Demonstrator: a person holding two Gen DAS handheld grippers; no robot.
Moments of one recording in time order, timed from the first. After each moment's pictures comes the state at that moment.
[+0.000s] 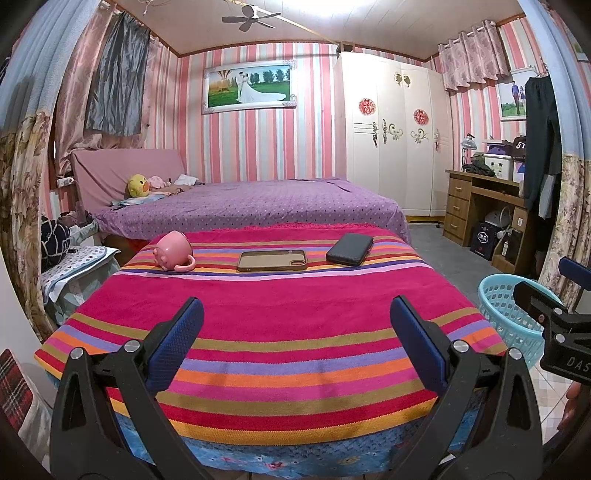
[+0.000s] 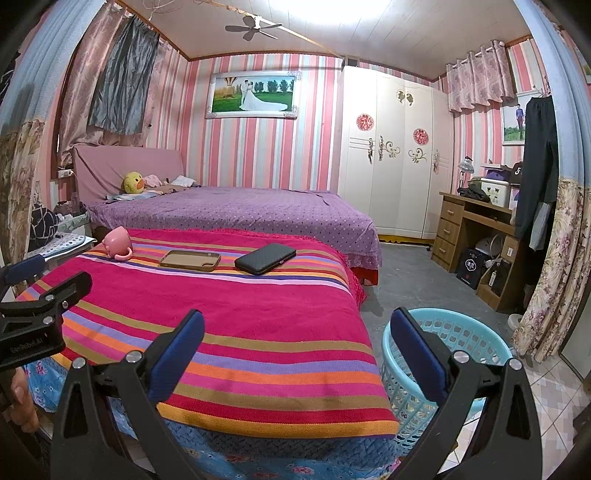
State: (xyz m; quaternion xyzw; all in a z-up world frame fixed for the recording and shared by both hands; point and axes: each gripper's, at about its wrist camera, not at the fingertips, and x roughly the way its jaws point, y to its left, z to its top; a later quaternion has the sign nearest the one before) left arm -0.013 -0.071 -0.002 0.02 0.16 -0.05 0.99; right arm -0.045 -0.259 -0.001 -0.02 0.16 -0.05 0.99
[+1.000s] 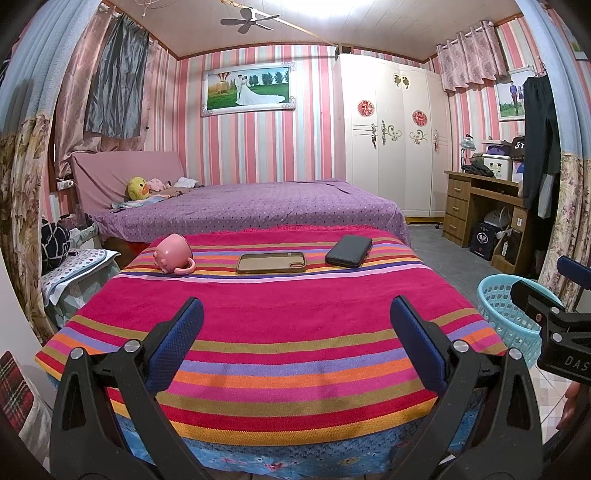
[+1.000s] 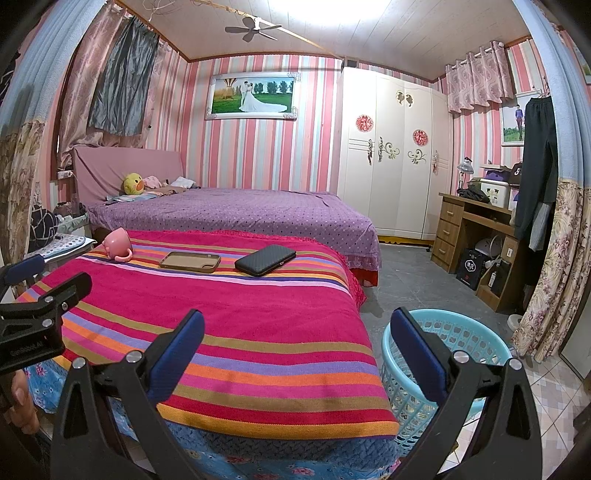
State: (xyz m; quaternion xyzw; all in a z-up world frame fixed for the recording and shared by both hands) left arm -0.013 -0.072 -0.002 0.02 0.16 -0.05 0.99; right arm -0.043 -0.259 -0.003 -0.02 0.15 -0.05 0.99
